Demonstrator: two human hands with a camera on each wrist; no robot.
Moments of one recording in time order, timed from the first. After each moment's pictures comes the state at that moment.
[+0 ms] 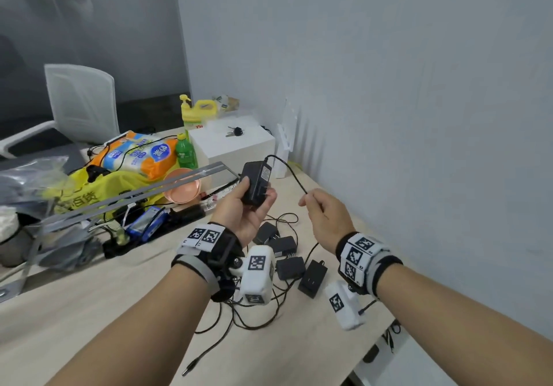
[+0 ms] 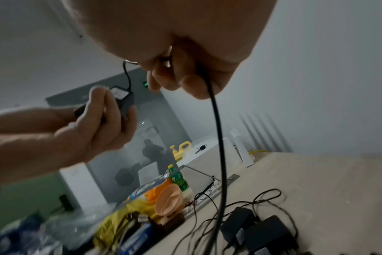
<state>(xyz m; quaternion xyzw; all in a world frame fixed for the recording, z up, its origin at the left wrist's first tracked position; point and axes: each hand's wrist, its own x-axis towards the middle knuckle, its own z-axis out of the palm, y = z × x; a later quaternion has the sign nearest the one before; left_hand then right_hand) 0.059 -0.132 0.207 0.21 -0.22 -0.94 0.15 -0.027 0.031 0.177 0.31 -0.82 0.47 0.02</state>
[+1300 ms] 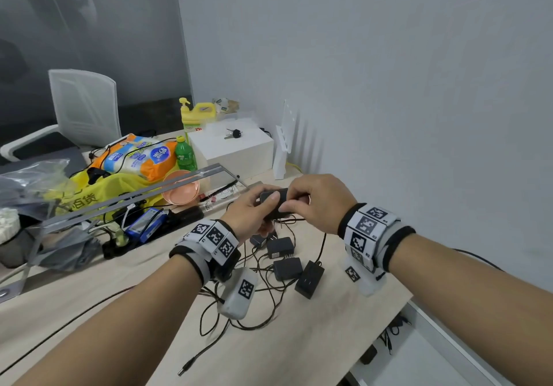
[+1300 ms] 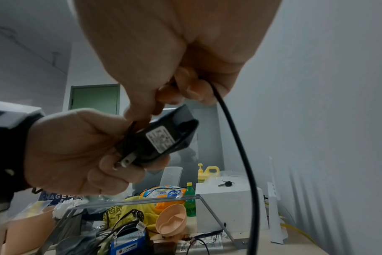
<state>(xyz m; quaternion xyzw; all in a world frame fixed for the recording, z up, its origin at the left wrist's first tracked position) 0.053 -0.122 0.188 0.10 -0.68 -0.72 0.10 -0.028 0.034 0.245 0.48 -0.83 0.28 0.04</state>
